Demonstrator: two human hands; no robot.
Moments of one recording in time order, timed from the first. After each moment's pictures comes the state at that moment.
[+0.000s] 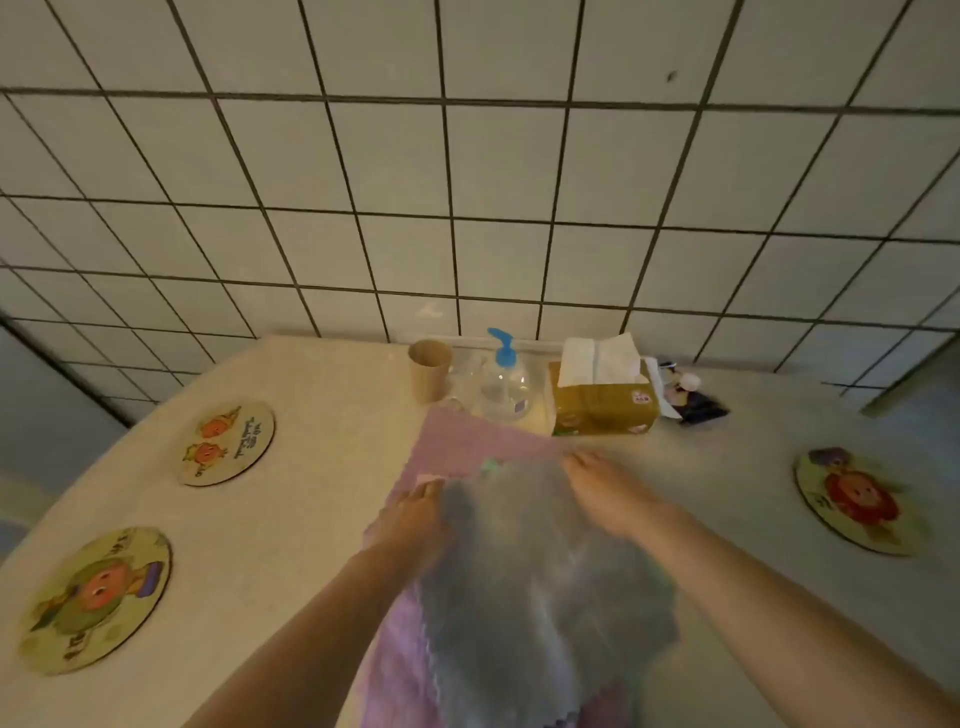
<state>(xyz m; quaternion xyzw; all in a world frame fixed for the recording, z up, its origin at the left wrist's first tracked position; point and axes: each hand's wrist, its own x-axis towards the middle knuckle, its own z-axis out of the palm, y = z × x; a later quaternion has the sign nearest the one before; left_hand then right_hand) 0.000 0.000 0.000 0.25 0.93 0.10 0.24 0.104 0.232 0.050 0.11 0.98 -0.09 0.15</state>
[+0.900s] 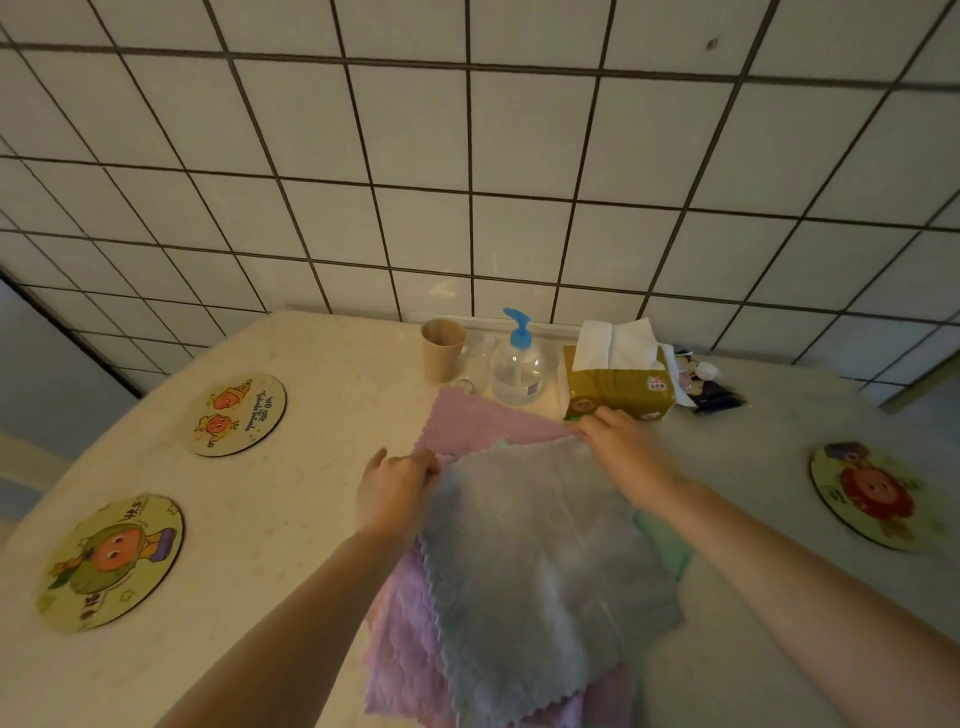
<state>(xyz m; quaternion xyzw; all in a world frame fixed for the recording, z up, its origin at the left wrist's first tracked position) 0.002 -0.016 0.029 0.26 0.95 0.17 0.05 0.098 0.253 0.046 0.08 1.00 -0.05 0.01</state>
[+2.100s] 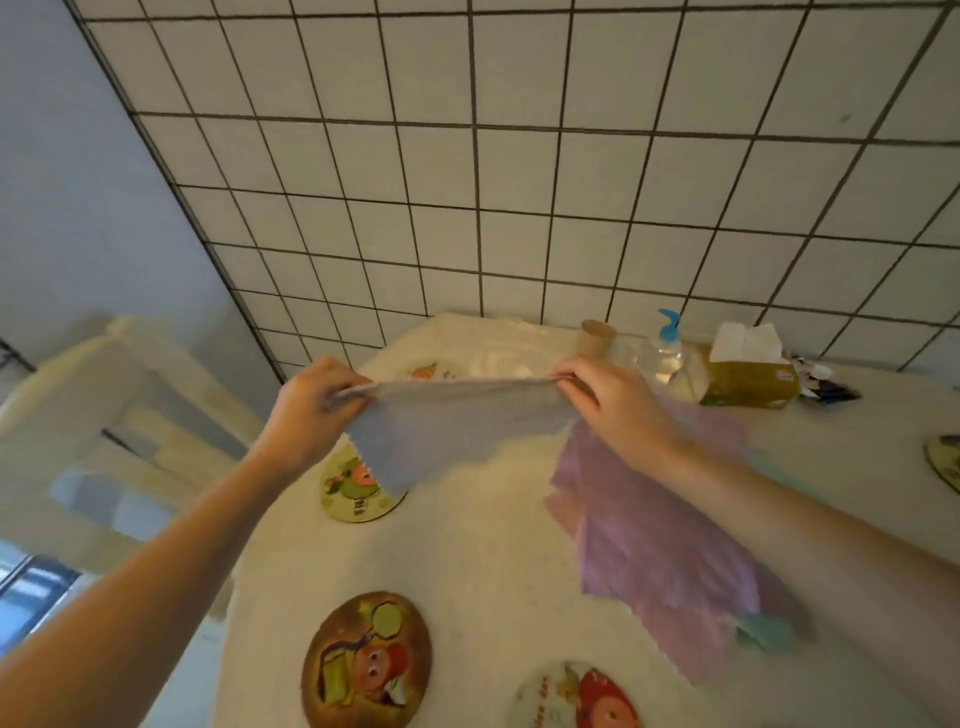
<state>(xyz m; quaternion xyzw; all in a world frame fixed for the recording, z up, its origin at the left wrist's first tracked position) -0.021 -0.371 0.201 0.28 0.90 0.32 -0.06 0.097 -0.061 0.192 -0.07 0.93 -0.28 -0.22</state>
